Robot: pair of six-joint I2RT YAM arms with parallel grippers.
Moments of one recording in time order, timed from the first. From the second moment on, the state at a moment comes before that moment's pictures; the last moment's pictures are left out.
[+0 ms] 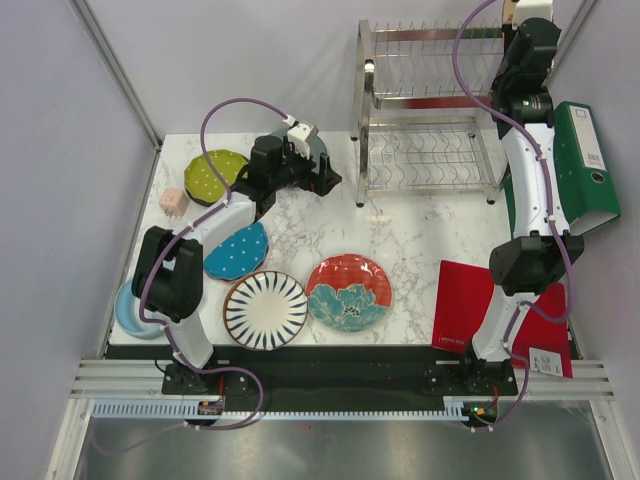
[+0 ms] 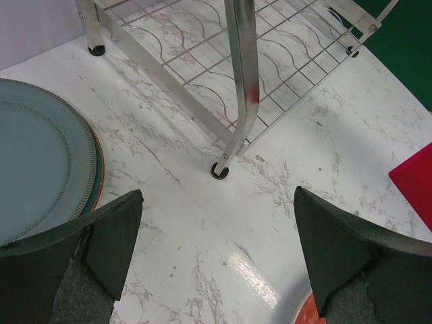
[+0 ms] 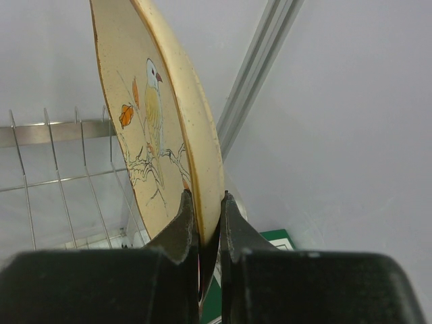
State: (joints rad) left arm -0.43 1.78 1.31 0.19 0.40 -0.09; right arm 0.00 1.93 2.27 -0.21 0.50 -0.37
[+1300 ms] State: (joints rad) left arm -0.43 1.80 1.33 0.19 0.40 -0.10; right arm -0.05 2.02 2.33 -0.29 0.41 -0.35
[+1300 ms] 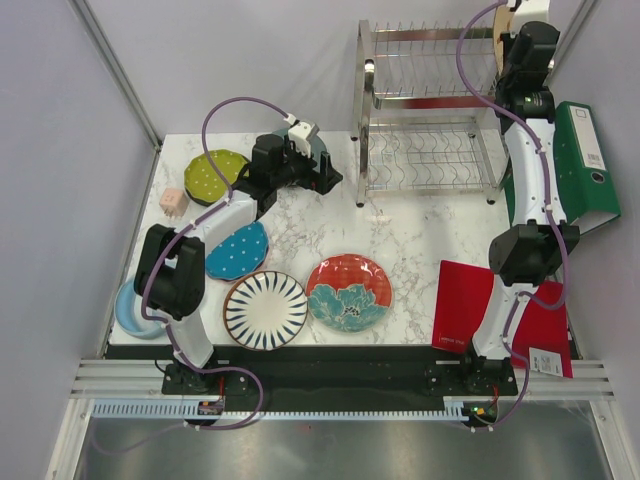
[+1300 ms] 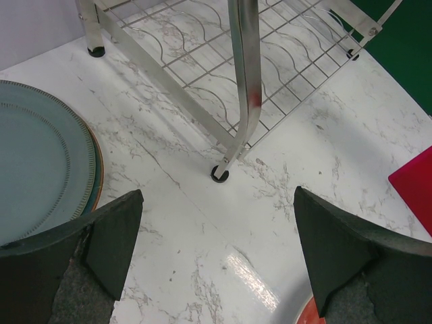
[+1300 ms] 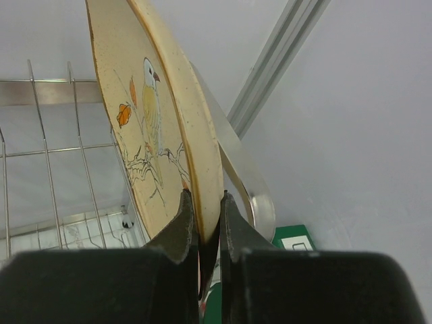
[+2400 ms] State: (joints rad) left arm -0.41 1.74 1.33 -0.23 0.59 -0.11; right arm -0.13 1.34 1.99 -0.34 0.17 -0.04
